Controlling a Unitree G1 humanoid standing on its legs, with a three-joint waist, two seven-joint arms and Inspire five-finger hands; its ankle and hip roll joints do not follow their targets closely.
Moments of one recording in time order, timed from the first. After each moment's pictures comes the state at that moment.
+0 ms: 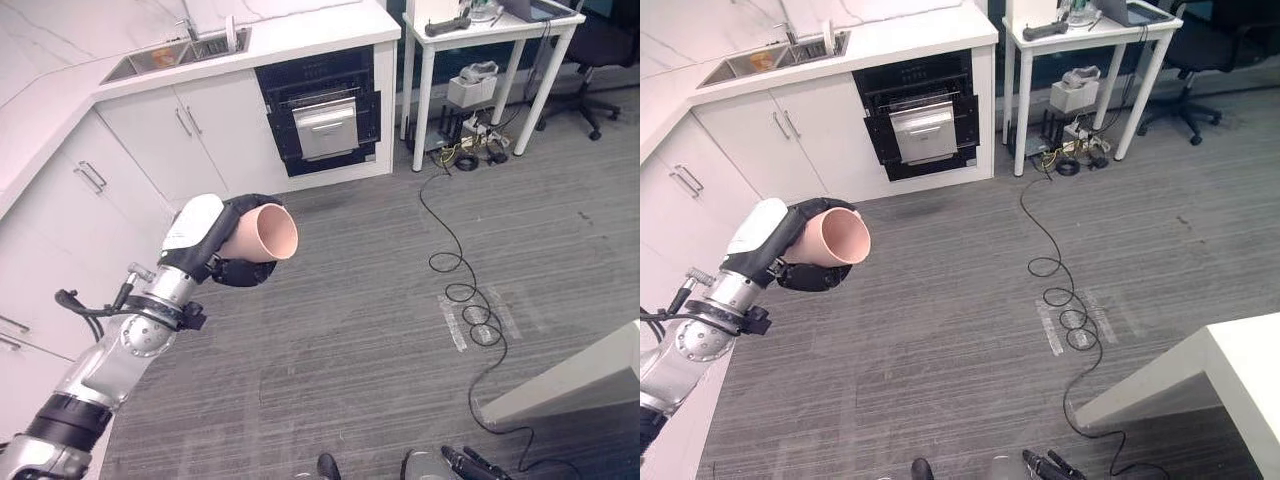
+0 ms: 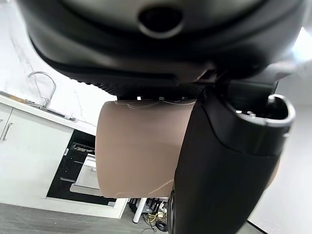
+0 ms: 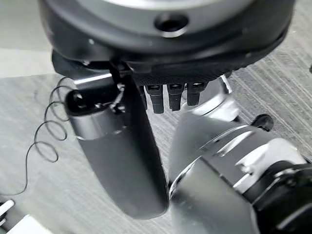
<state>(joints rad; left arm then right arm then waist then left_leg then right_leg) -0.26 0.87 -0.21 0.11 0.16 -0.31 0.16 0.05 -0.33 -0.05 1.28 0.74 -0.04 0.41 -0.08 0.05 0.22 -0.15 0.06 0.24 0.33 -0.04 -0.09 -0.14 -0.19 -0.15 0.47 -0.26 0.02</state>
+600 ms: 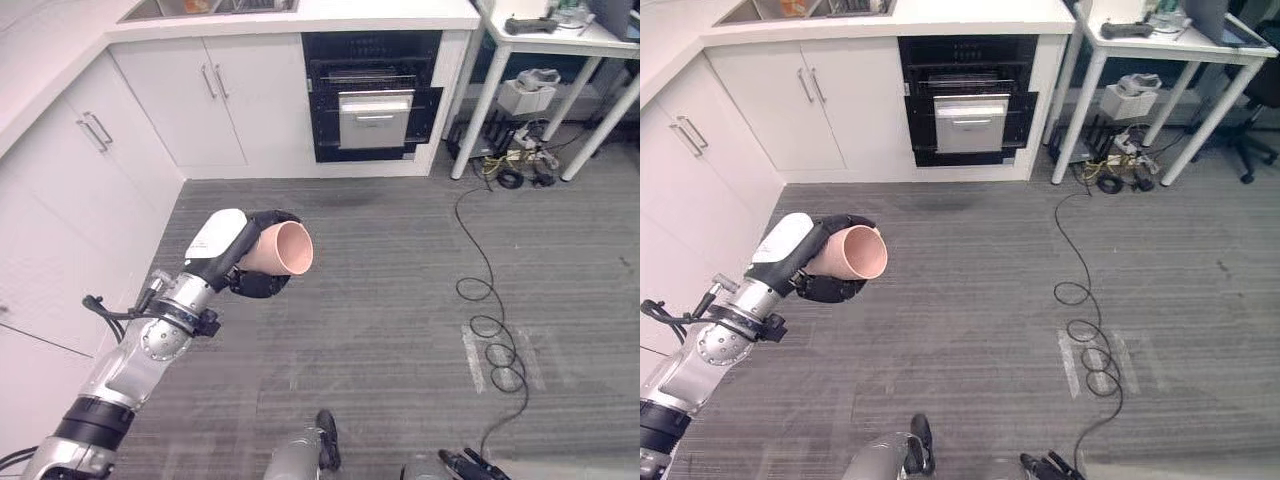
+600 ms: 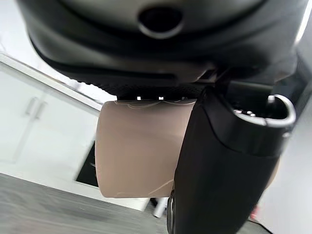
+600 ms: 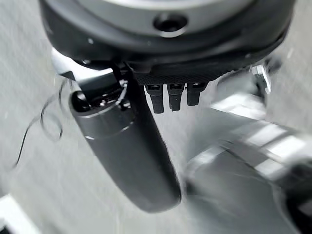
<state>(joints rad) -0.24 0.84 -0.17 0.13 0.28 -0.35 0.08 0.10 -0.26 -0.06 1.17 0.72 -0.08 0.35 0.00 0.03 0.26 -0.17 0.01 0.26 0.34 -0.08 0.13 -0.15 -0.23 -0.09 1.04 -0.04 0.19</state>
